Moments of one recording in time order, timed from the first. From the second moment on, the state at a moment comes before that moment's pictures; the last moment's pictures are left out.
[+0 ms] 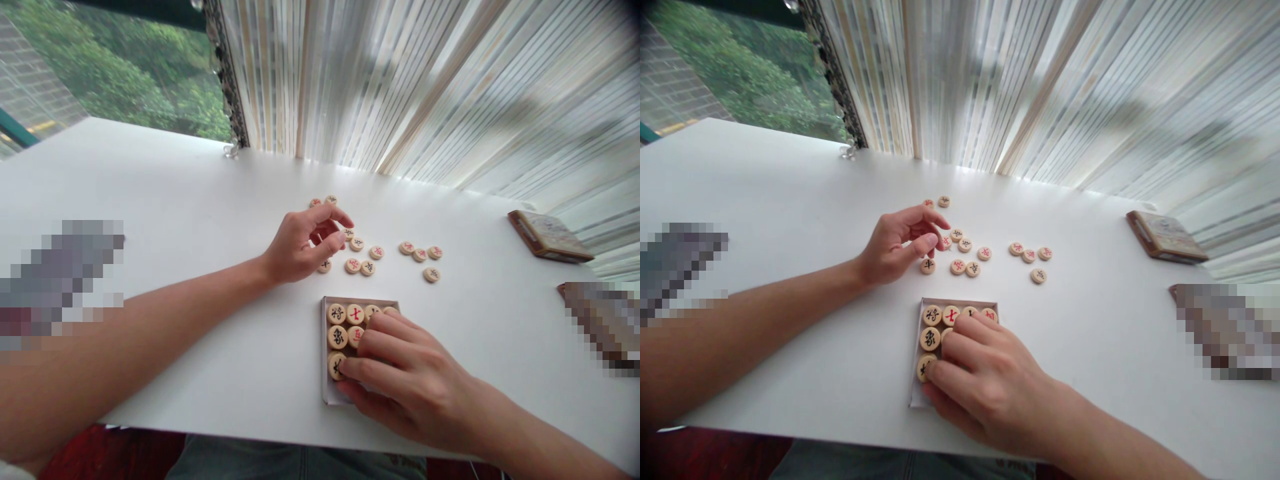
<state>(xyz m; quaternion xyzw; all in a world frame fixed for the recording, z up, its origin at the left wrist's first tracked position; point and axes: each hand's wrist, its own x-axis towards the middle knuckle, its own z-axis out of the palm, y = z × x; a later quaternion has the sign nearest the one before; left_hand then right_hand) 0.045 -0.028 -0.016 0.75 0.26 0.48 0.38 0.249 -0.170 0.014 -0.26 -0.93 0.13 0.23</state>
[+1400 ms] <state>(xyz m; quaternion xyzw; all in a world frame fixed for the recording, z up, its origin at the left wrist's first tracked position) 0.019 -0.001 -0.018 0.70 0.38 0.52 0.30 0.332 -0.076 -0.022 -0.57 -0.66 0.15 0.46</state>
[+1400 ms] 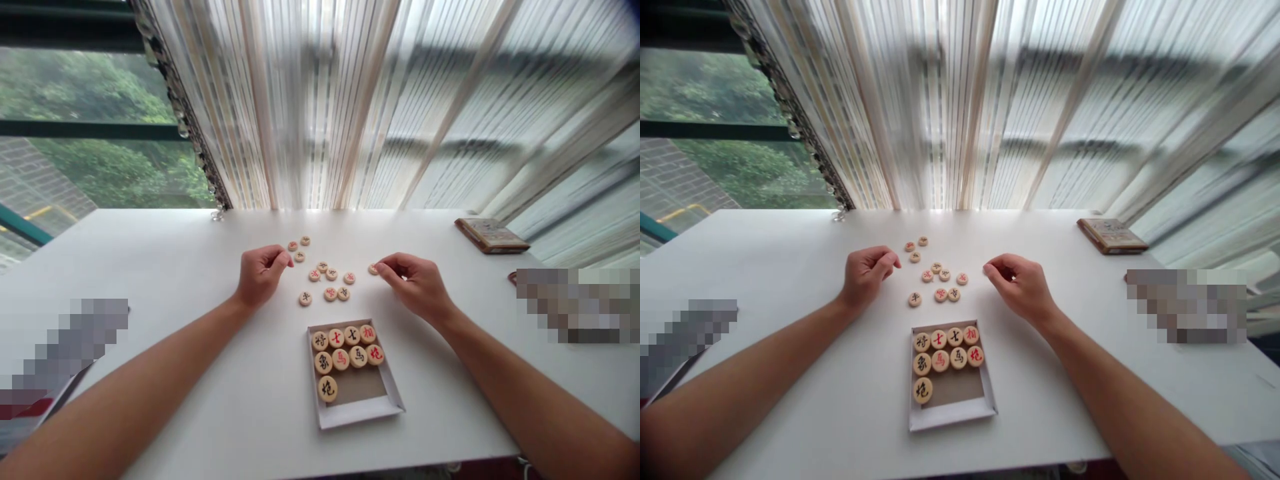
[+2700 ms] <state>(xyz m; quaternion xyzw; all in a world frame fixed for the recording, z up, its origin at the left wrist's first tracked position) 0.026 -0.002 -0.012 0.73 0.37 0.51 0.27 0.321 -0.088 -0.012 -0.55 -0.71 0.12 0.41</state>
